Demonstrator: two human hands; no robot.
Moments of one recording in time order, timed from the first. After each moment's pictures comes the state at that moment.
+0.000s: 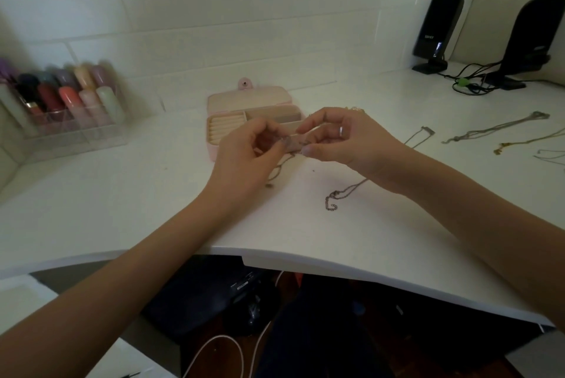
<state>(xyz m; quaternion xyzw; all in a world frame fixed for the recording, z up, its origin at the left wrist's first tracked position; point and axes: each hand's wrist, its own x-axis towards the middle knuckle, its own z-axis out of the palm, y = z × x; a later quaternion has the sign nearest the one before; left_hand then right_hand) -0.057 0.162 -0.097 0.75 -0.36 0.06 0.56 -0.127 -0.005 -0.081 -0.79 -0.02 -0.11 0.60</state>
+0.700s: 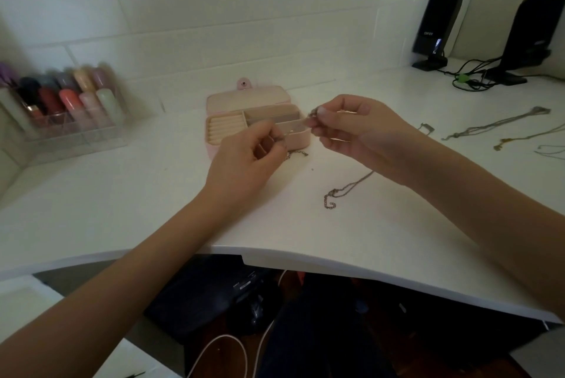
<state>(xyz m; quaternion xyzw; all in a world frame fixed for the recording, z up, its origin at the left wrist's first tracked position) -0.058 0.164 -0.099 0.79 -0.36 0.09 0.49 -0.134 -0.010 -0.069 -0.66 0.01 -0.11 0.75</state>
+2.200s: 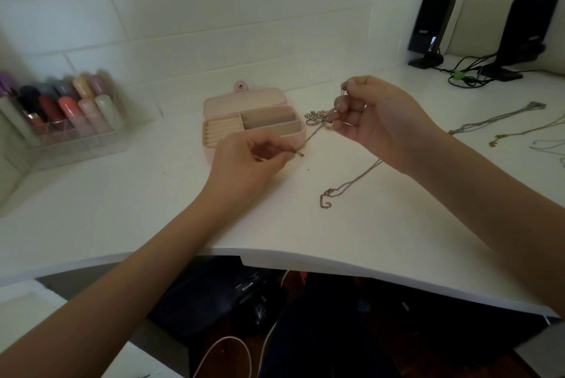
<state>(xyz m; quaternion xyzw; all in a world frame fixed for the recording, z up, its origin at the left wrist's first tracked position) -0.063 0.159 -0.095 0.77 -0.35 0.04 0.53 -0.136 -0.017 -0.053 -0.53 0.06 -0.18 0.82</state>
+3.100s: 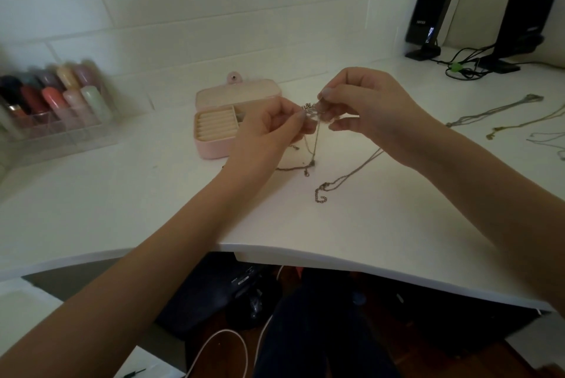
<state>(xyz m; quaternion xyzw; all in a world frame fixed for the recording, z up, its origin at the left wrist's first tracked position) -0.061 0.123 -0.093 0.66 -0.33 -0.08 0.67 -0.137 -0.018 -0.054 -0.75 0.05 -0.19 0.63</state>
